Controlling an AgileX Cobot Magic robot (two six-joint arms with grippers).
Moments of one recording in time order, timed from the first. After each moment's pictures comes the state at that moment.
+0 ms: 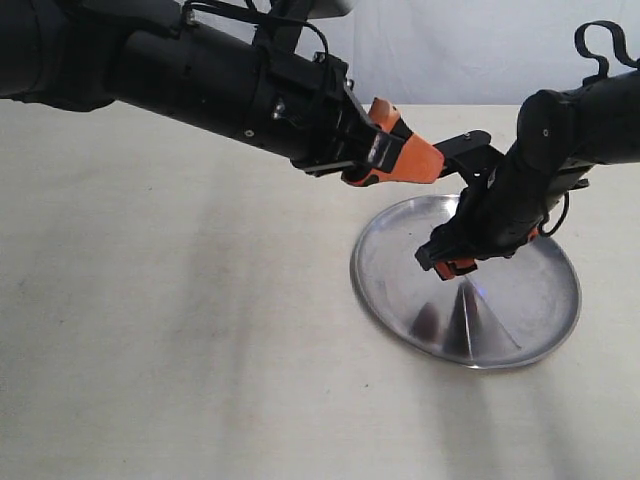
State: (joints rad) left arm -0.66 1.64 -1.21 -1.22 0.70 1.05; right arm 0.20 1.84 -1.02 0.10 0.57 -0.27
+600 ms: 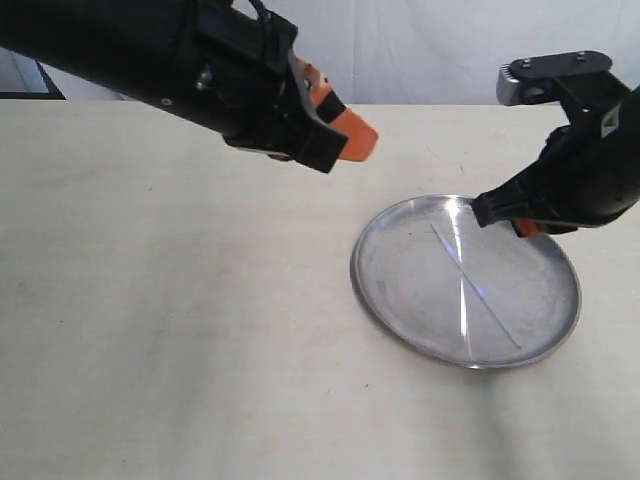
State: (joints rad) left arm -0.66 1.44 -1.21 -0.85 0.75 0.80; right arm 0.20 1.35 -0.92 0.06 0.80 -0.05
